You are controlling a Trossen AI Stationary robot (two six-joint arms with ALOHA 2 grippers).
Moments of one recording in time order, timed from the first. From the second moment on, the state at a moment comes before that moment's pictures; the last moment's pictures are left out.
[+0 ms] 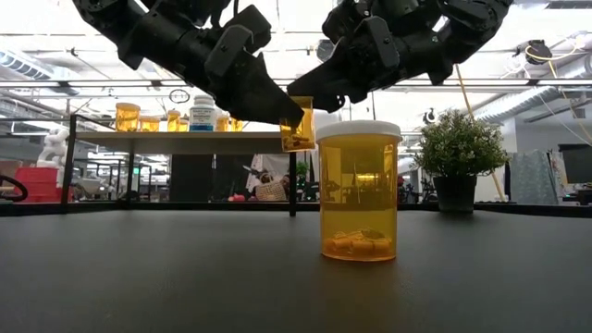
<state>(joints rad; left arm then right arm) -0.09 1.59 0.78 0.36 -0.15 -0.01 -0.04 1.63 0.80 0.47 -0.23 -0.11</state>
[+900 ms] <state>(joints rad) -0.21 1.37 0.79 0.06 -0.30 -0.11 -0.04 1.56 0.80 0.44 -0.24 -0.11</state>
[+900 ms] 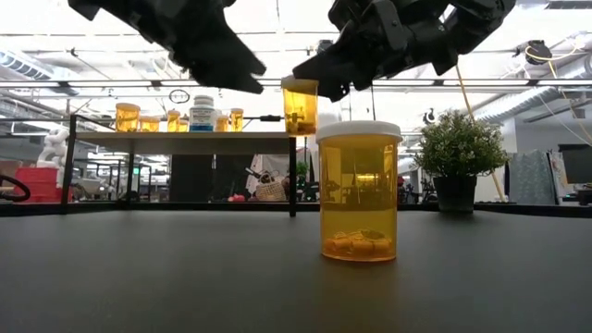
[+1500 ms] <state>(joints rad) -0.36 1.37 0.79 -0.13 -0.41 -0.34 -0.14 1.54 1.03 0.26 -0.24 -0.04</state>
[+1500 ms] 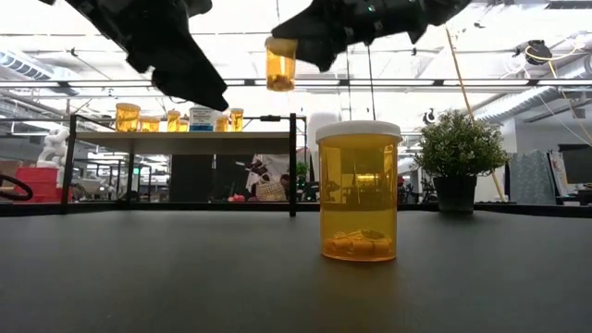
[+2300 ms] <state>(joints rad) -0.43 1.37 0.79 -0.13 -0.57 -0.29 -0.53 1.58 1.25 0.29 -0.38 -0.02</state>
